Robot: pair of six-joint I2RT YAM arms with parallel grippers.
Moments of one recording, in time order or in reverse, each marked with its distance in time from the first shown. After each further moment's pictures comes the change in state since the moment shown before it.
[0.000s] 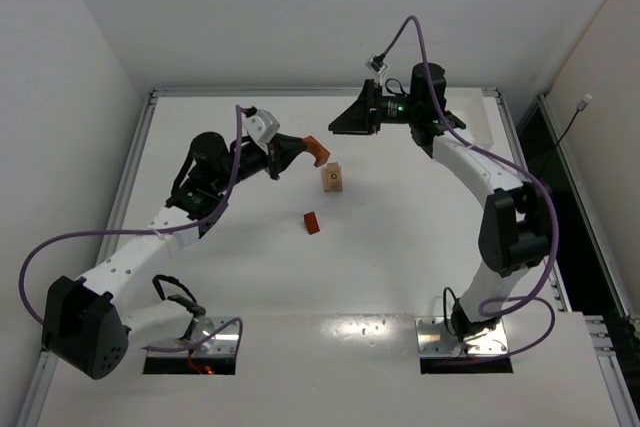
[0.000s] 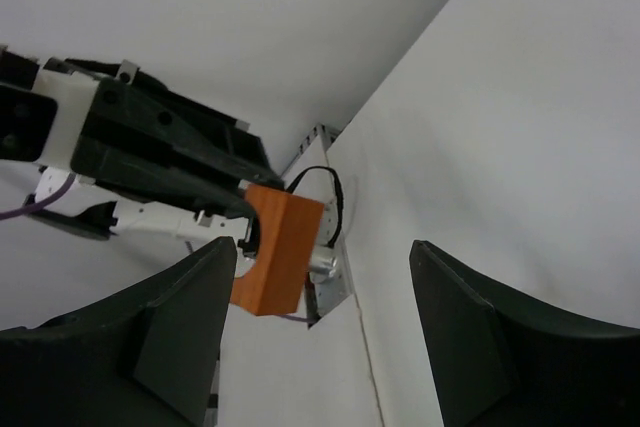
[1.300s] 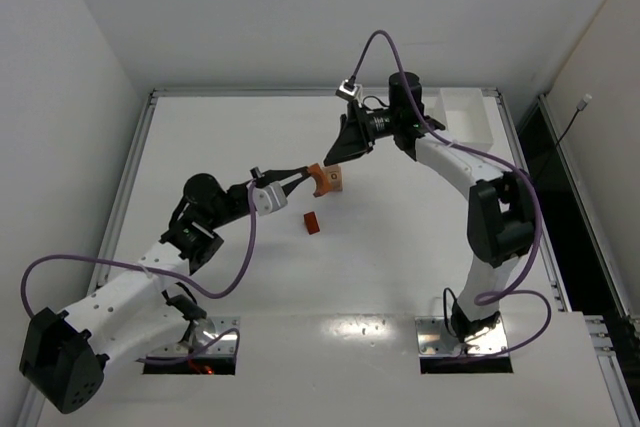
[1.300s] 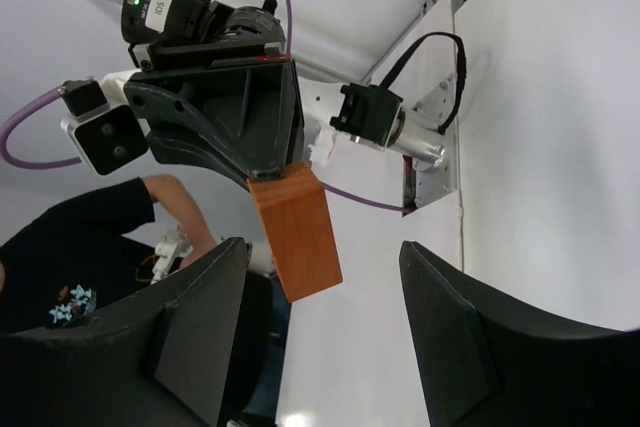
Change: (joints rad) left arm -0.132 -0.217 -0.239 0.128 0.069 0.481; right arm 0.068 0.083 0.006 -0.013 -0.366 0.053
